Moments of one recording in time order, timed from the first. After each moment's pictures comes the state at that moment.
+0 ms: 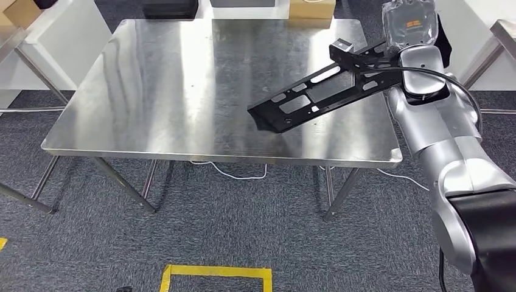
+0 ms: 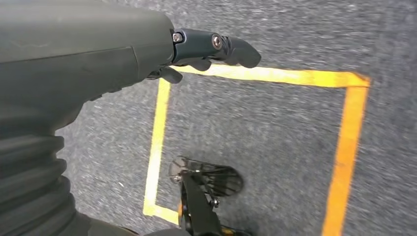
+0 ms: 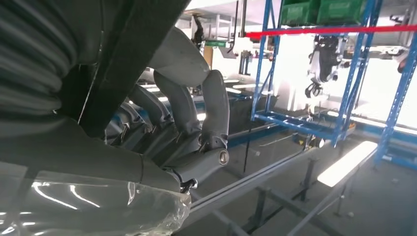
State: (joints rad) left arm -0.09 -0.04 0.85 -0.22 -0.58 0.15 -0.42; right arm -1.20 -0.14 0.49 -0.63 1.56 -0.31 0.05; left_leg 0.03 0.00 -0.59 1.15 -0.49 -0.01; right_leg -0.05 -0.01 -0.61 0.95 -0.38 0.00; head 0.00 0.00
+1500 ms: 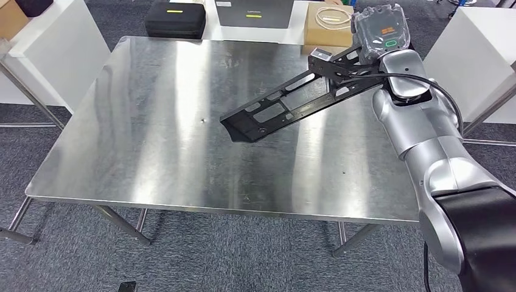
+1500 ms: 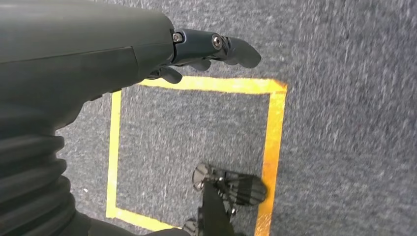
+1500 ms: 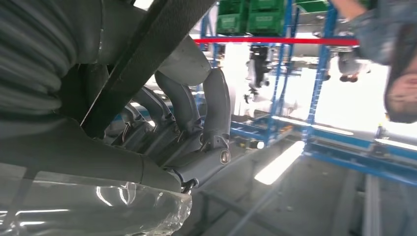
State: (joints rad) left arm -0.11 -0.06 0.85 -0.22 -0.63 0.16 -0.41; right arm -1.23 -0.08 0.49 -0.56 1.45 -0.36 -0.11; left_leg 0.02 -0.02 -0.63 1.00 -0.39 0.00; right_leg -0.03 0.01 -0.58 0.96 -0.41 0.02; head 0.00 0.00
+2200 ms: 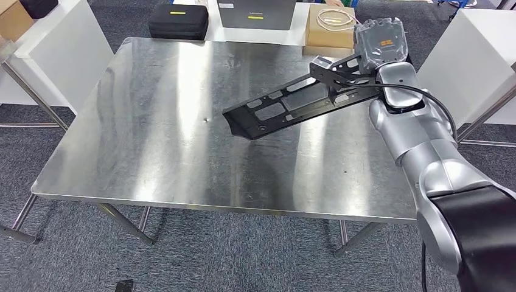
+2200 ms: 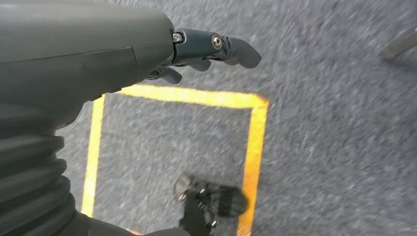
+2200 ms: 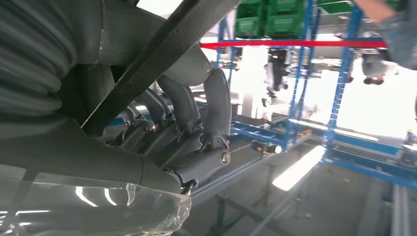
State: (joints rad) left arm -0.12 -0.05 0.85 -0.22 -0.61 0.23 -0.51; right arm -1.23 -0.08 0.51 -0.45 1.46 -0.44 -0.04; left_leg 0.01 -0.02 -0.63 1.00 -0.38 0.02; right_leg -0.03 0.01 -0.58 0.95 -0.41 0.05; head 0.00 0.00
